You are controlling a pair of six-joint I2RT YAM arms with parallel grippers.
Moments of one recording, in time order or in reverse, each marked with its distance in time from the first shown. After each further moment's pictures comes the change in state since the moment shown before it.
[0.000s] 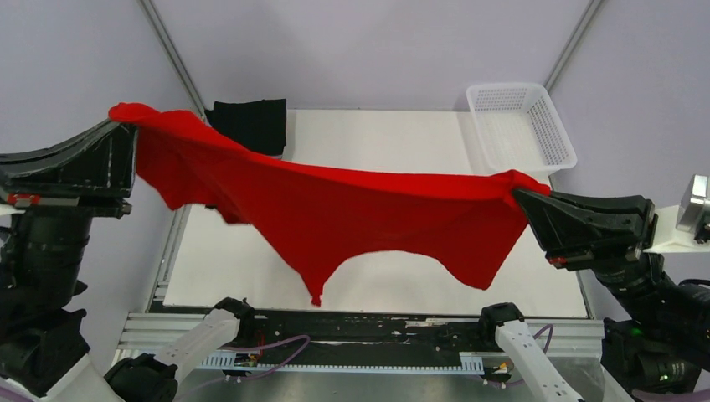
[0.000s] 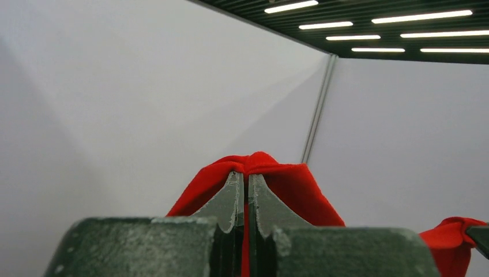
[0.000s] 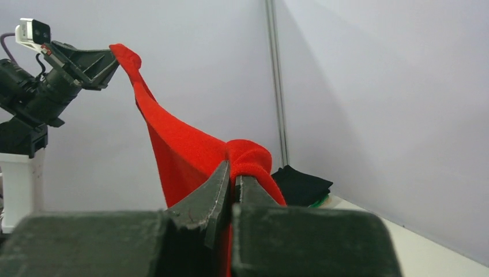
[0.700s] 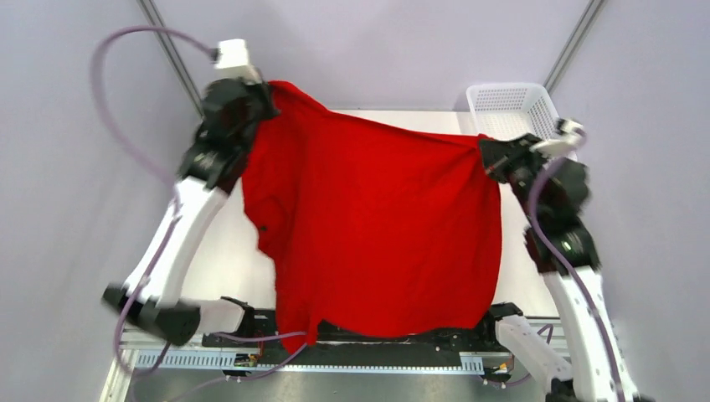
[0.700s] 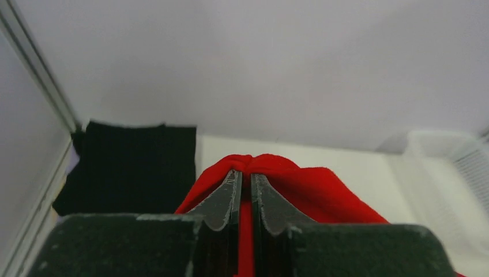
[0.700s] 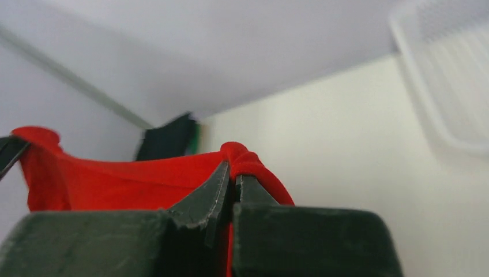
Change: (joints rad) left arm -0.002 0.314 -0.422 0.227 -0.328 0.116; right arm 0.004 0.120 -0.371 -0.012 0.480 0.048
